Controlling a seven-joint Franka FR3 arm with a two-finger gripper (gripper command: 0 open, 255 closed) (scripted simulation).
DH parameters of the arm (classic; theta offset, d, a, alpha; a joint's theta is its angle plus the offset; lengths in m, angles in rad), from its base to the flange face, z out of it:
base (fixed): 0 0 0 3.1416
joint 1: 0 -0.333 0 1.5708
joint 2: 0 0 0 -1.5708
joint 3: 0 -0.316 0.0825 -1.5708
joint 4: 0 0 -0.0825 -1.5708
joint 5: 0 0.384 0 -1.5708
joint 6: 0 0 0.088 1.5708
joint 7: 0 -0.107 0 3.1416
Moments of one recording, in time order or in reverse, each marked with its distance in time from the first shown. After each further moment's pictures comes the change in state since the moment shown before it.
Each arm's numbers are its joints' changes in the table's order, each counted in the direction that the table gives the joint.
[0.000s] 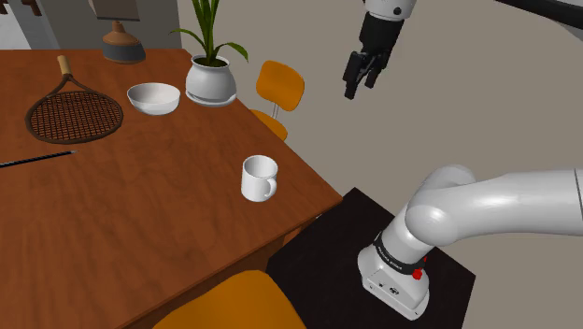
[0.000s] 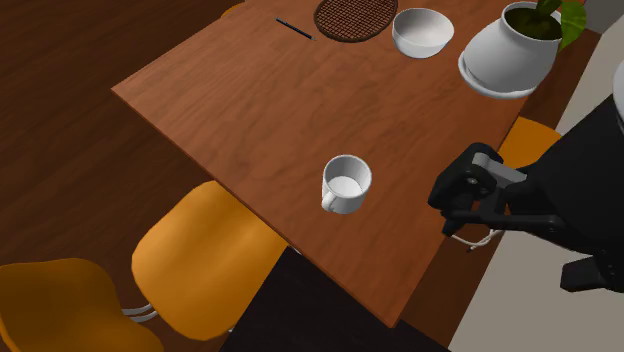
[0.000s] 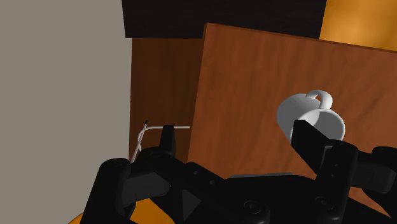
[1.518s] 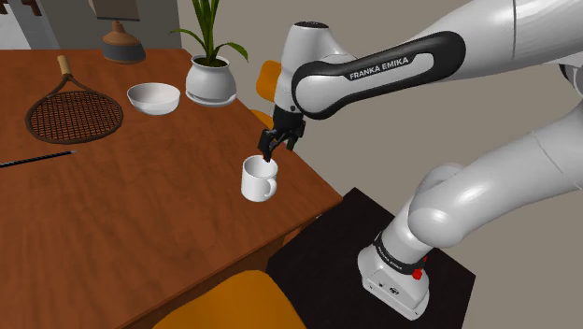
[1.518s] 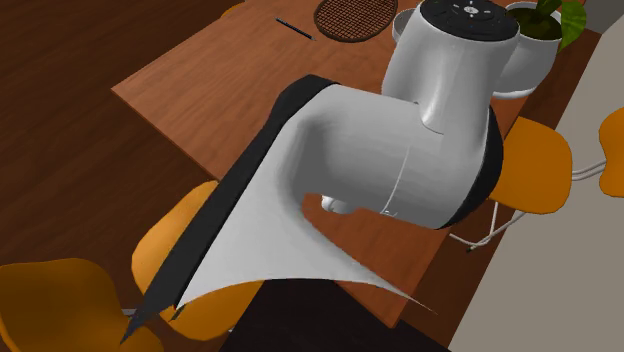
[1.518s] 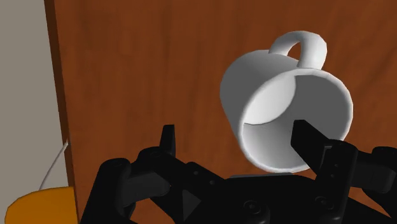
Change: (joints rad) arm -0.076 0.408 -0.159 -0.283 0.178 -0.746 -0.202
